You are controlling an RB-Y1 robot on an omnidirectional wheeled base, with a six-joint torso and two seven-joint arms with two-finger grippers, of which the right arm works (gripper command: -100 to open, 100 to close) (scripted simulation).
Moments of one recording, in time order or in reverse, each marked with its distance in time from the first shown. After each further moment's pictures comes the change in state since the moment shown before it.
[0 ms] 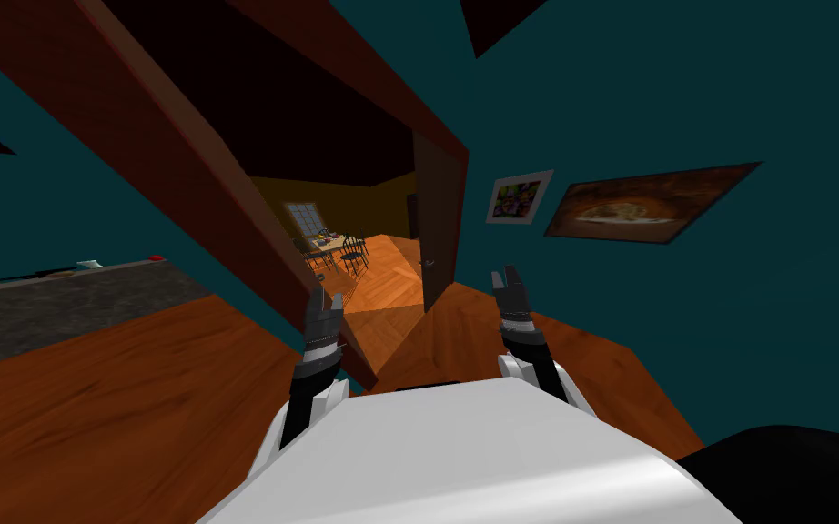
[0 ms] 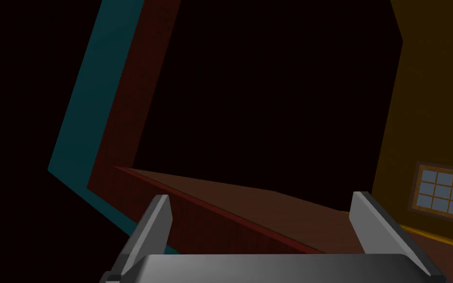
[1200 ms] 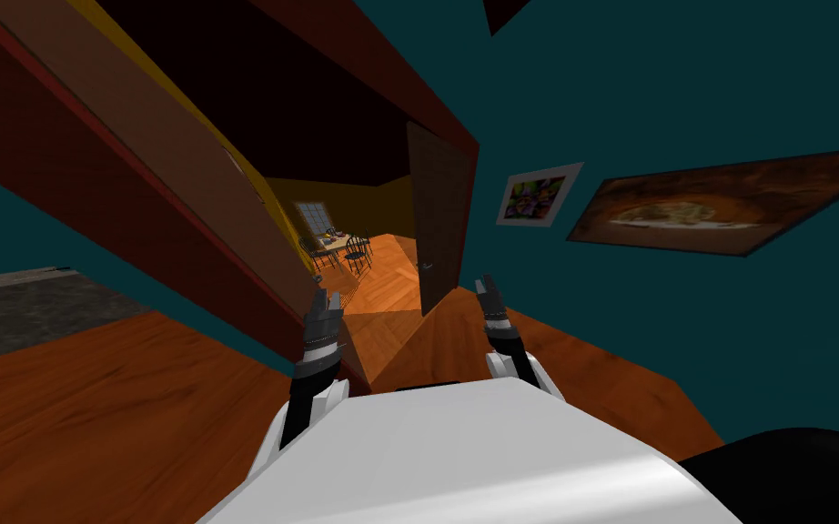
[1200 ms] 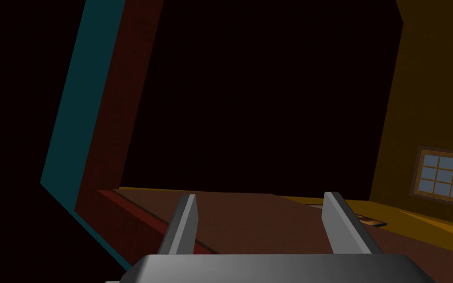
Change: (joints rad) arm -0.094 -0.042 0.050 0.225 -0.014 -0.028 -0.014
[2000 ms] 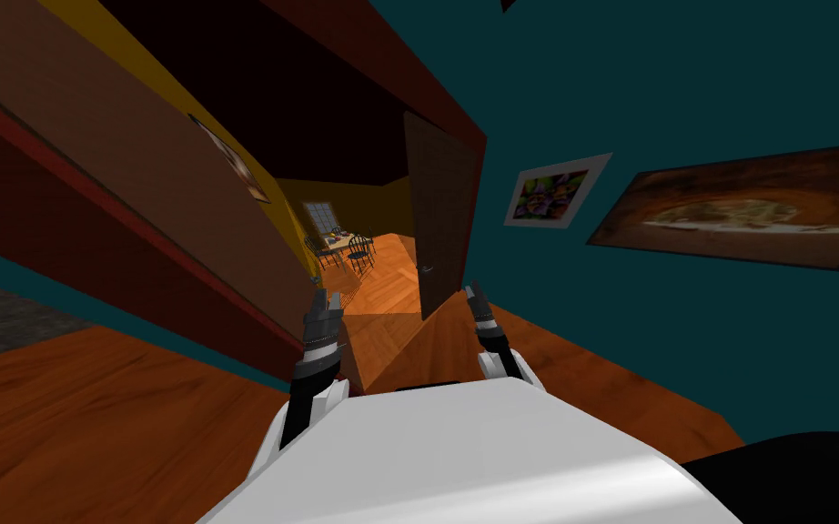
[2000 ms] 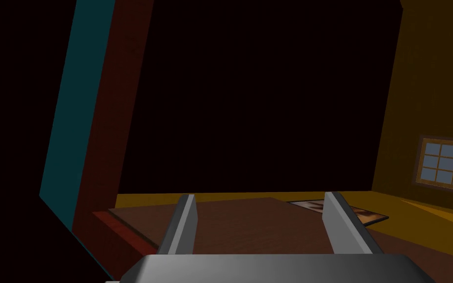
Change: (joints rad) arm -0.078 -0.021 0.039 0.189 -0.012 -0.025 -0.013
